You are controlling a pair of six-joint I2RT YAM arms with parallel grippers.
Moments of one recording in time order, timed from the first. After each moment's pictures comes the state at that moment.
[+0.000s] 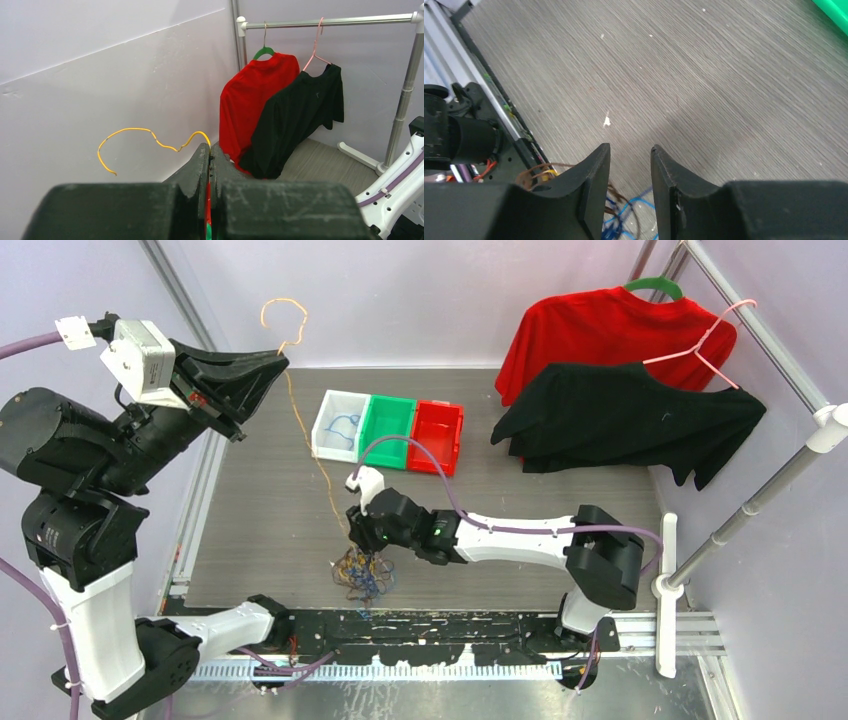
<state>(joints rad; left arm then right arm) -0.48 1.11 2.11 -0.69 0.36 0.08 1.19 1.65 1.10 0.05 0.14 0.36</state>
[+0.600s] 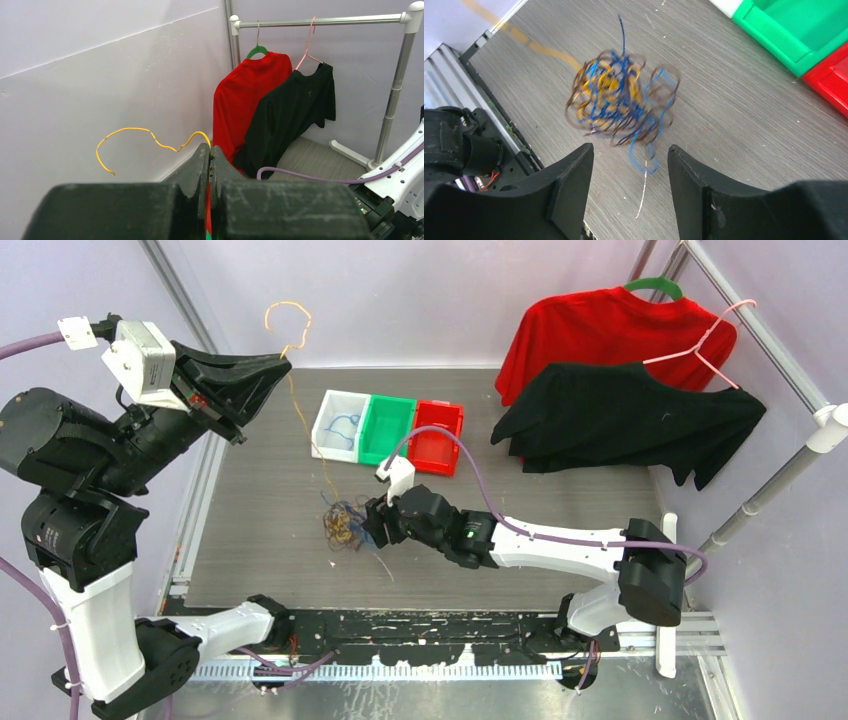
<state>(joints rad) -0.48 1.11 2.11 -0.70 0.39 0.06 1.17 1.43 0.98 0.04 0.26 0.36</state>
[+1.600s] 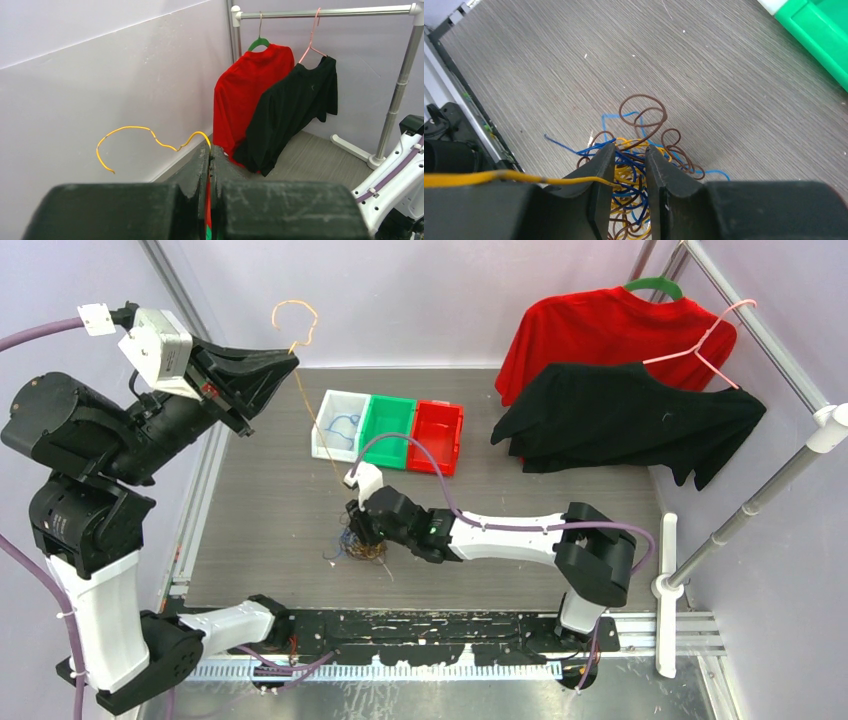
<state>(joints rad) -0.48 1.14 2.13 -0.73 0.39 0.07 1.18 1.69 1.11 0.10 0.20 0.31</state>
